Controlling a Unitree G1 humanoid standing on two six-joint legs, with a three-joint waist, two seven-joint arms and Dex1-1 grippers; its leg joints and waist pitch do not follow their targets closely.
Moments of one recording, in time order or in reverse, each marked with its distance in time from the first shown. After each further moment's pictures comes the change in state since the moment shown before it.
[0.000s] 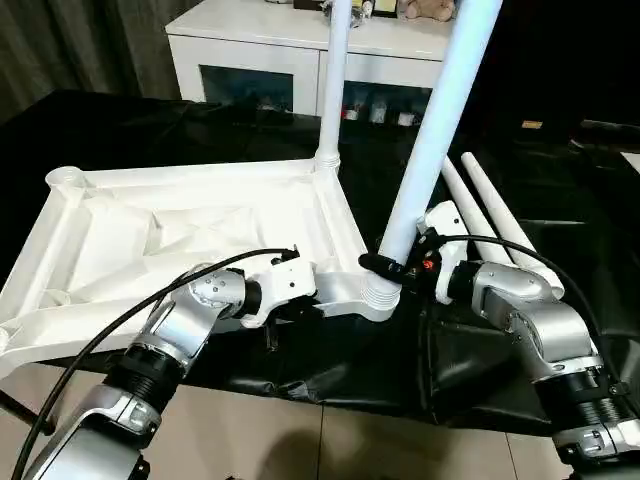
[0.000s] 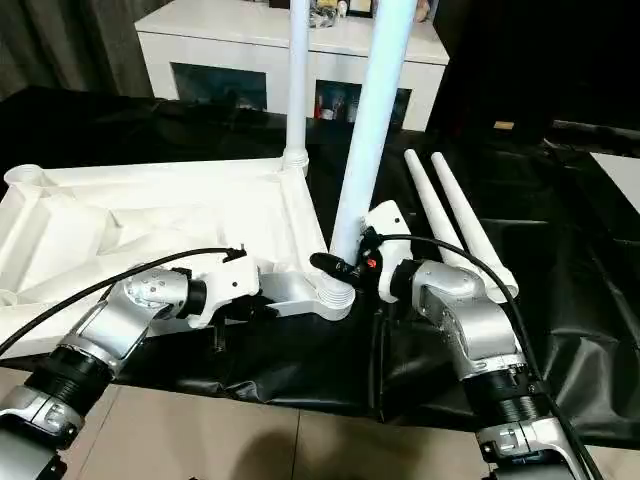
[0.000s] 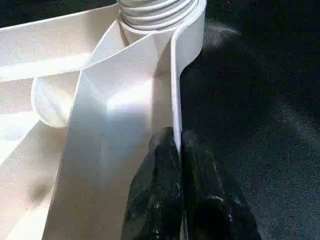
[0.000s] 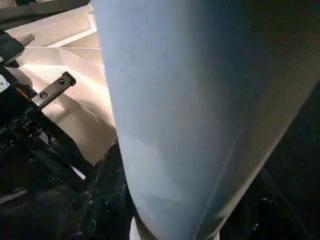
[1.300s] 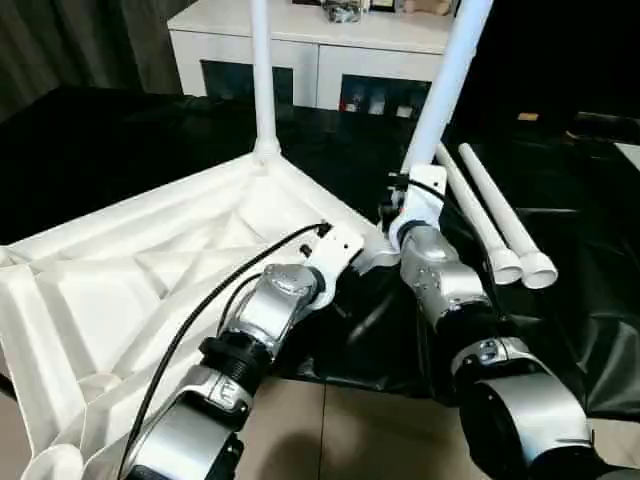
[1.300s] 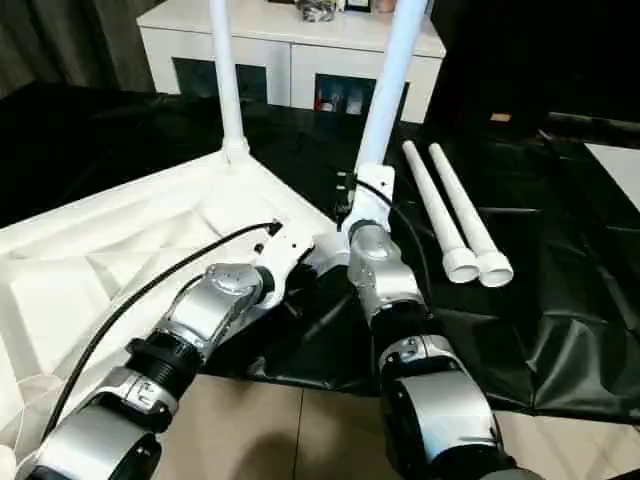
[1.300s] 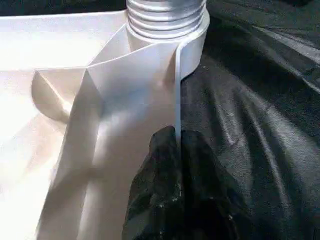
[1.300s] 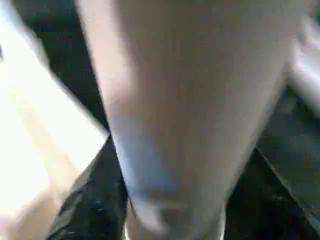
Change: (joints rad) left arm -0.133 -0.350 0.100 0.140 -0.002 0.361 0.539; right arm -0.363 0.357 -0.222 0.705 -0.111 -0.310 -0.863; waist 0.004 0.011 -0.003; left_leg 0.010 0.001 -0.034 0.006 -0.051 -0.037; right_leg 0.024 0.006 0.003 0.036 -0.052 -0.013
